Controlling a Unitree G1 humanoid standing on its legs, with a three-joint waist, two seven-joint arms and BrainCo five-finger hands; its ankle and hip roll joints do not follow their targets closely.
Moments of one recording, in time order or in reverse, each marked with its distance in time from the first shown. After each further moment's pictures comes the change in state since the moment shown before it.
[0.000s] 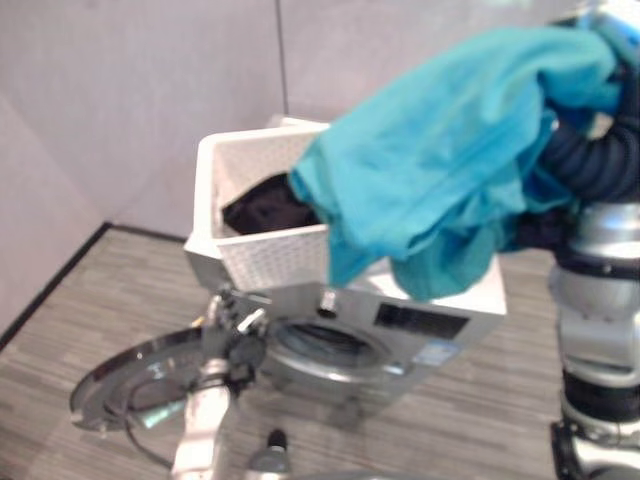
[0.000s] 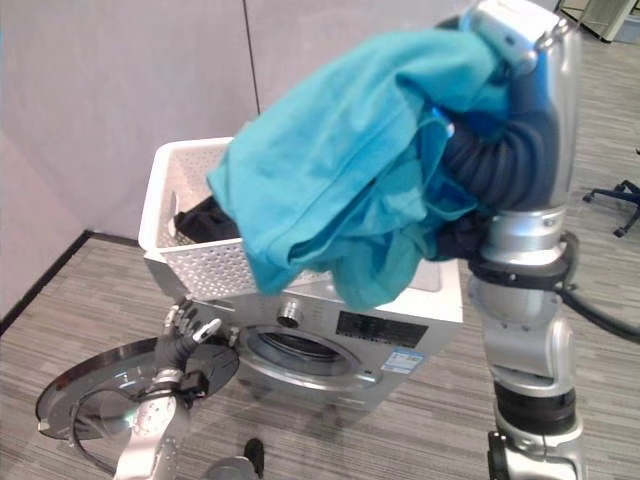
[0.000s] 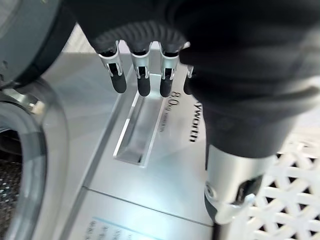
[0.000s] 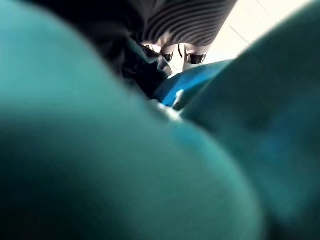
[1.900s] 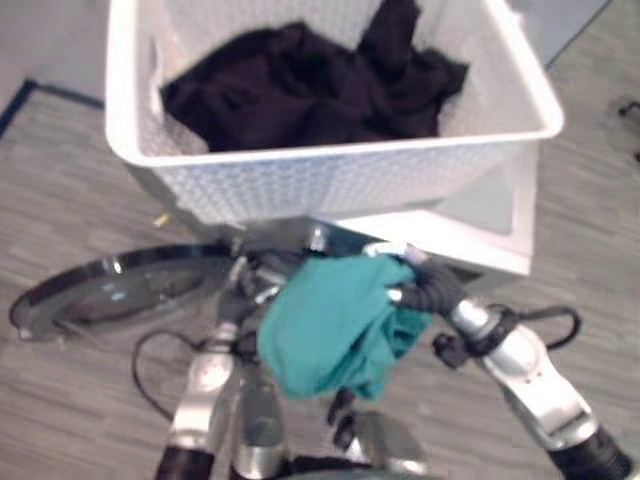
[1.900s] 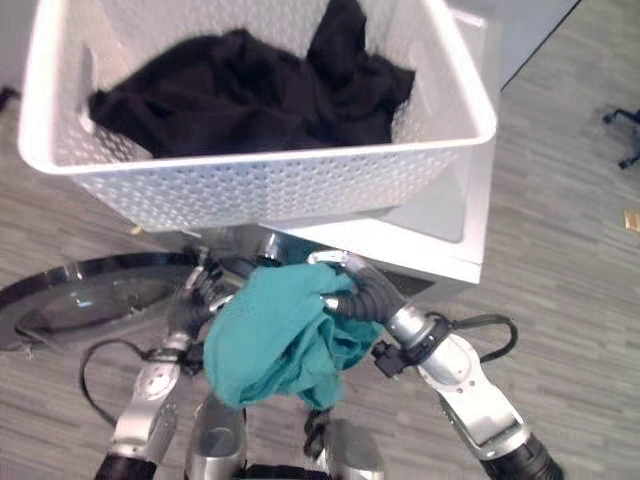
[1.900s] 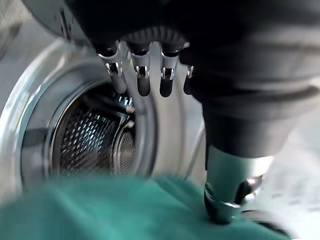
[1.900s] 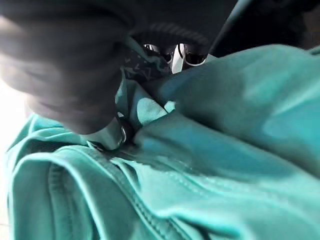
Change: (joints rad) left arm -0.252 0.116 -0.110 0.023 -0.036 0.036 -0.101; right arm 0.299 -0.173 0.404 0.125 0.600 0.005 0.369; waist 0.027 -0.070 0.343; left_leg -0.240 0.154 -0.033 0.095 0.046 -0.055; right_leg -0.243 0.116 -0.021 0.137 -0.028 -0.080
